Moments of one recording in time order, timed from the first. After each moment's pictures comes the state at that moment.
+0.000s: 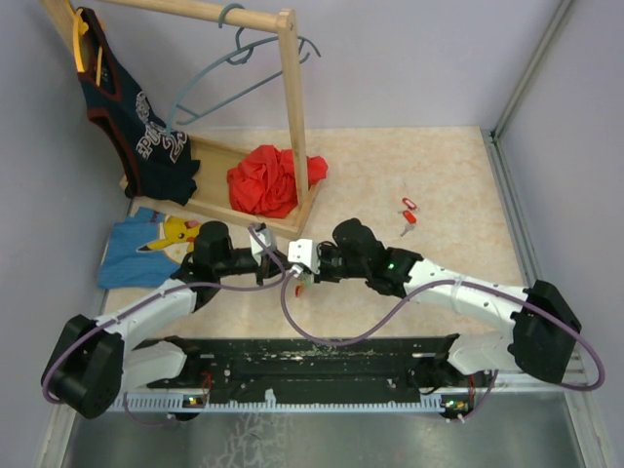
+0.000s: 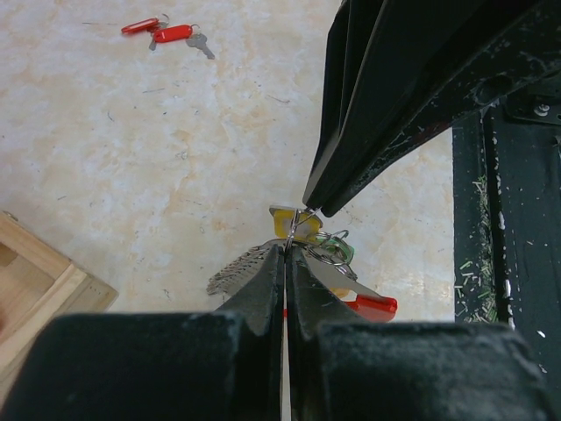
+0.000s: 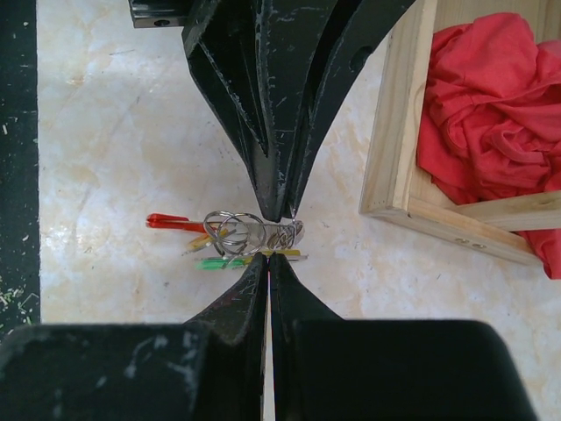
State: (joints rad) left arm -0.50 1.13 0.46 0.40 0.83 0.24; right arm 0.96 1.26 0.85 -0.13 -0.26 -0.60
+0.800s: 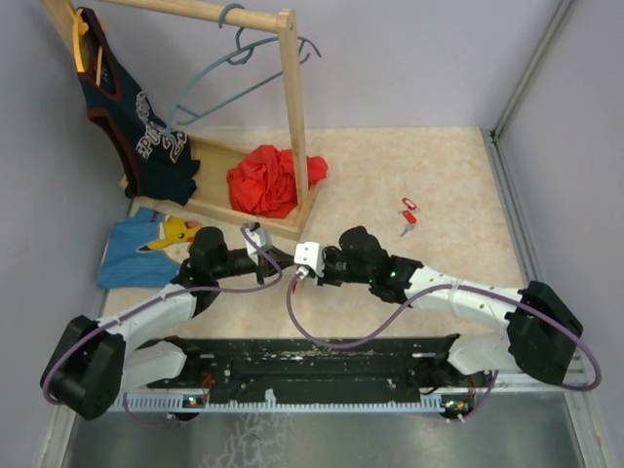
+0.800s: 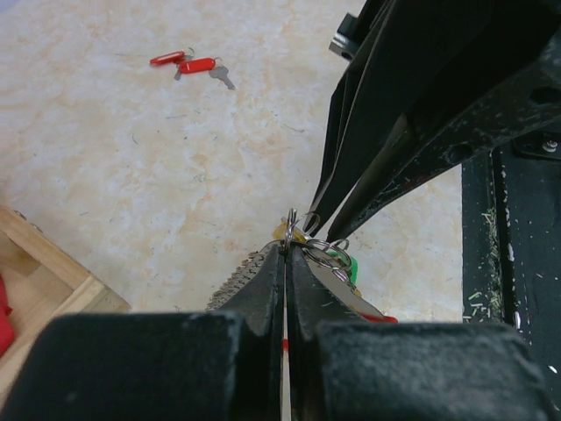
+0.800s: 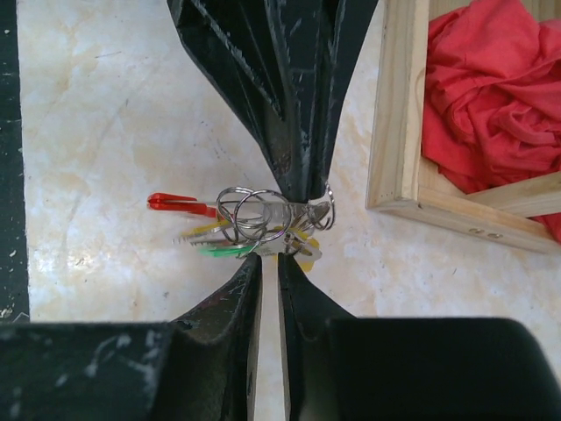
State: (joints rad) left arm -0.50 1.12 0.40 0.56 0.80 0.13; right arm 0.94 1.26 0.74 0.03 -0.25 -0.56
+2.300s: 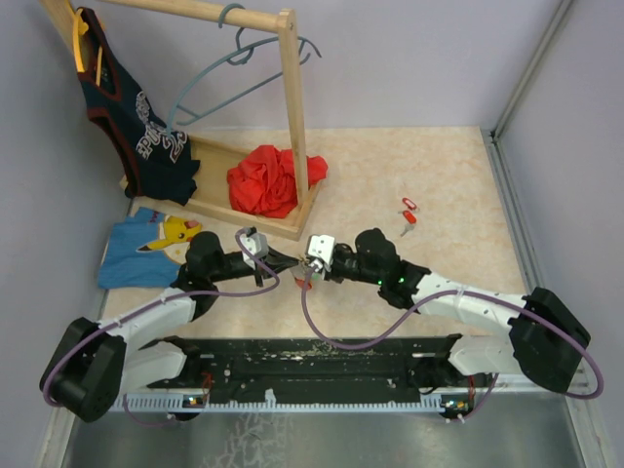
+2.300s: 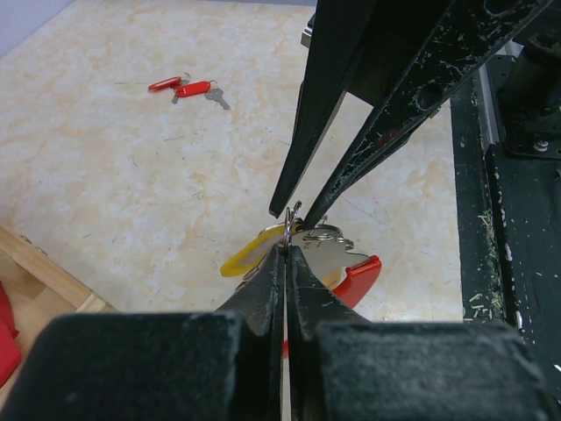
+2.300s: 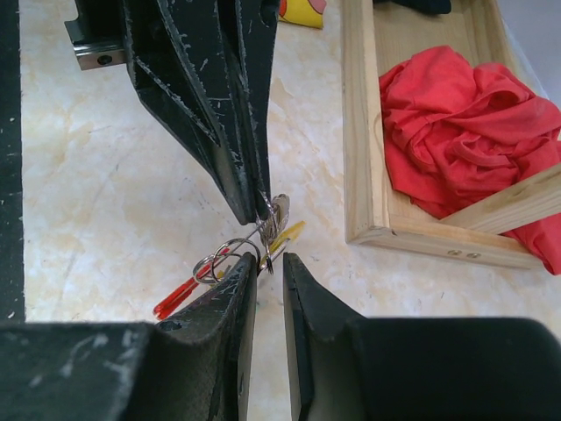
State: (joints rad) left arm -0.50 1.11 0.36 0.68 0.84 0.13; right arm 0.89 1.21 0.62 0.30 -0.32 -0.44
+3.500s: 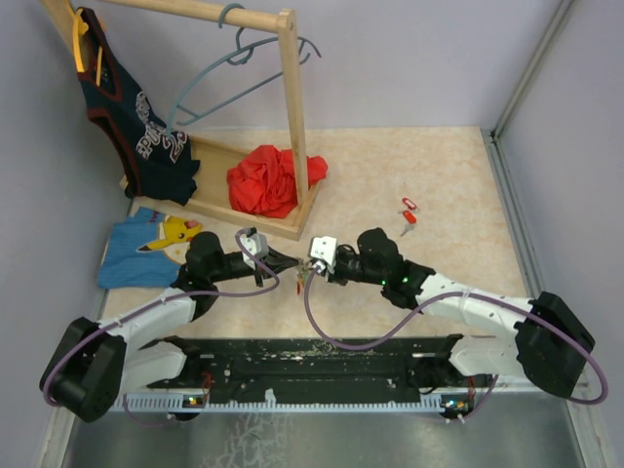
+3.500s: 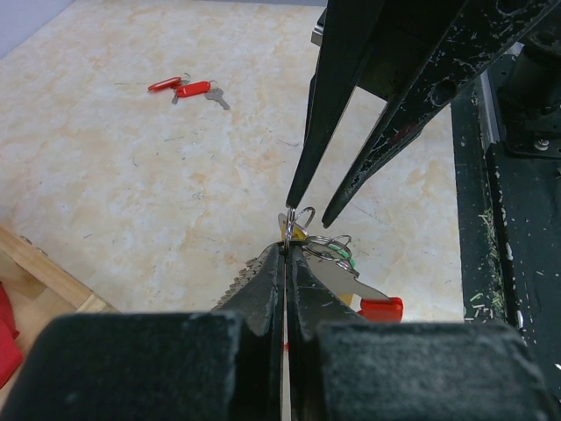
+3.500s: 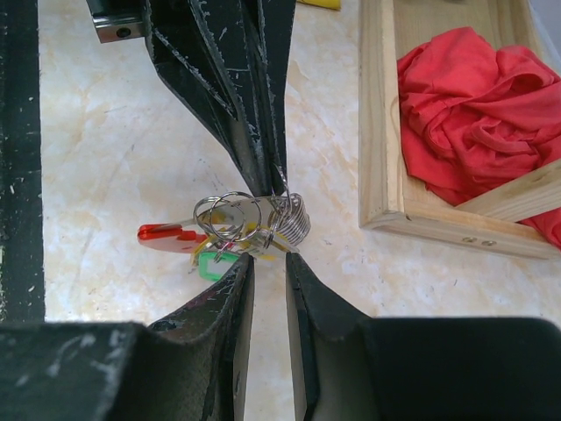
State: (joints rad) left arm -0.50 1.11 0.35 0.68 0.84 0.14; right arm 0.87 1.17 0.62 0.22 -0.34 -0.45
